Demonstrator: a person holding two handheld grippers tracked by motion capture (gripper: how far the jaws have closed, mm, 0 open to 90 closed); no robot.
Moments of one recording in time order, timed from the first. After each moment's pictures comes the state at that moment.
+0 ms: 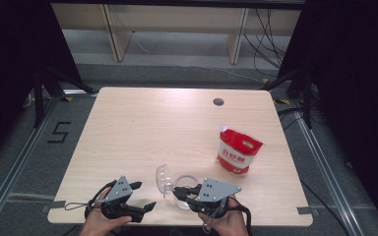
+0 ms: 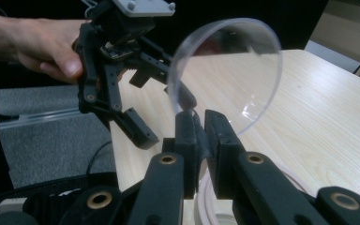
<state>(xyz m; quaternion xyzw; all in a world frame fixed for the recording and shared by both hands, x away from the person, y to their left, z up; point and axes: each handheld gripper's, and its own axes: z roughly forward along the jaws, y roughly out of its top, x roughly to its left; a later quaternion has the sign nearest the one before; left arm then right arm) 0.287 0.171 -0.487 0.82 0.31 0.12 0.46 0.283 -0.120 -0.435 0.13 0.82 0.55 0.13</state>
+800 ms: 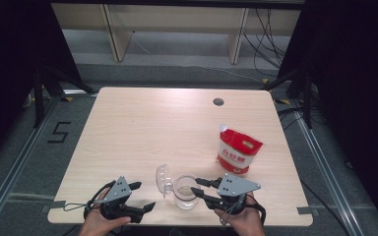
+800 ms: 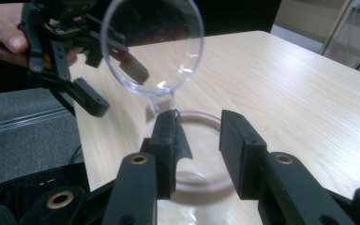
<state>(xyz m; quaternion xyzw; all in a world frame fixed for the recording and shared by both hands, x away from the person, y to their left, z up) 0.285 0.171 -0.485 0.81 0.32 0.12 0.47 0.292 -0.165 -0.442 0.18 0.81 0.53 0.16</state>
